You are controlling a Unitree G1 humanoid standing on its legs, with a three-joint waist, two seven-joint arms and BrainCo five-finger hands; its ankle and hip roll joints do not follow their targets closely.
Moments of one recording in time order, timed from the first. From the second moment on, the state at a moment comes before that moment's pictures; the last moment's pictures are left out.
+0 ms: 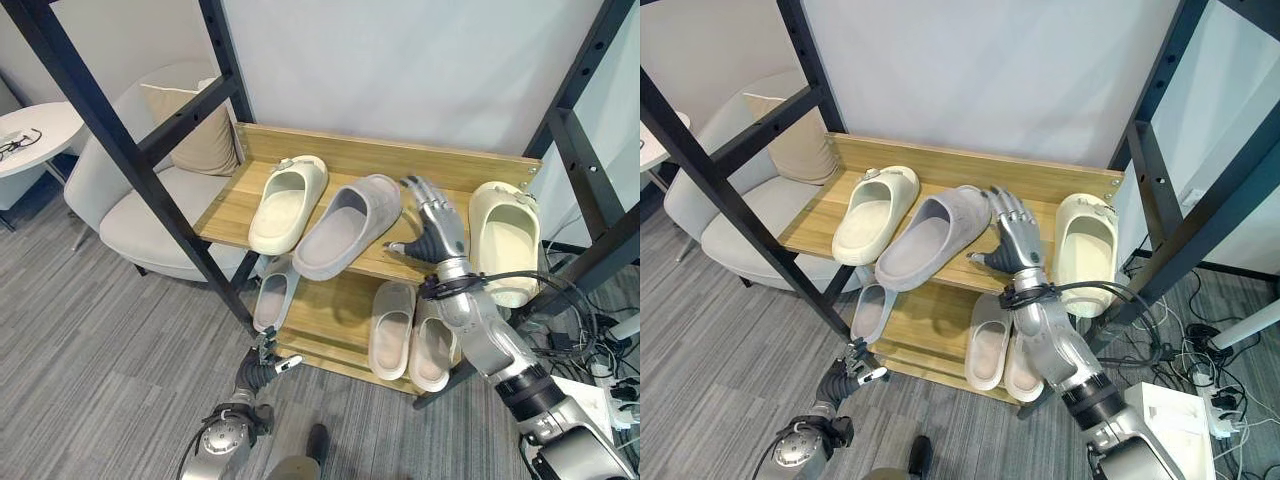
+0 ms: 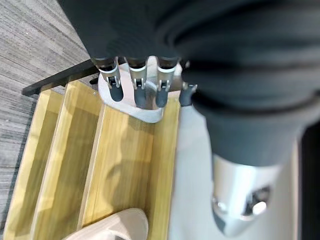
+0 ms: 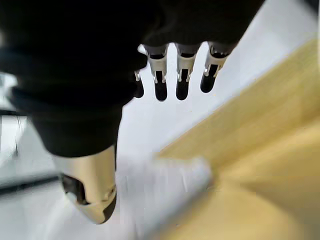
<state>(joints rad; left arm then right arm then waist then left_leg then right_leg) 0.18 0.31 -0.27 0.29 -0.33 -0.16 0.15 -0.39 -0.39 0.31 -0.03 -0.65 0.05 -0.44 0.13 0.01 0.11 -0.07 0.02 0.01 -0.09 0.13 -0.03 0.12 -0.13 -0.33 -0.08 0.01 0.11</state>
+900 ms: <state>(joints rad) 0.14 0.34 -0.27 0.30 -0.34 -0.16 0.16 -0.59 -0.37 0.38 0.08 -0.63 0.07 -0.43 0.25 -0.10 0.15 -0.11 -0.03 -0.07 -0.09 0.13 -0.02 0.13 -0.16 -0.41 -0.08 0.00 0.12</state>
